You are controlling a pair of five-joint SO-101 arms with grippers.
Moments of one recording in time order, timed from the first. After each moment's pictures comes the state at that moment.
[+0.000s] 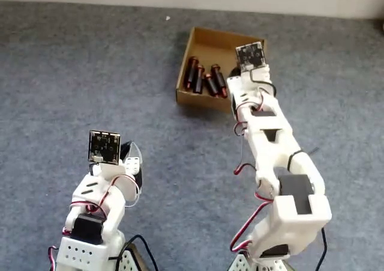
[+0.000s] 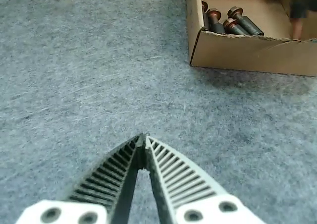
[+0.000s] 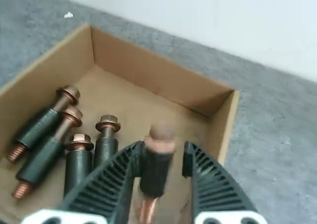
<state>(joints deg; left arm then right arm) 7.0 -103.8 96.0 48.9 11.3 -9.8 9.3 30.2 -7.8 16.6</state>
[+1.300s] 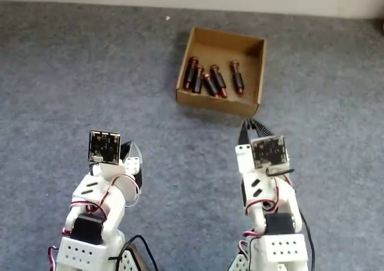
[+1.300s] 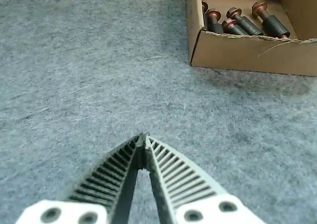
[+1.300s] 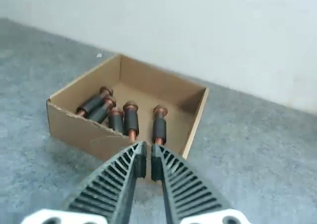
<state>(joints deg) 7.0 -103.8 96.0 48.9 11.3 -9.9 -87.6 96.0 9.0 16.4</state>
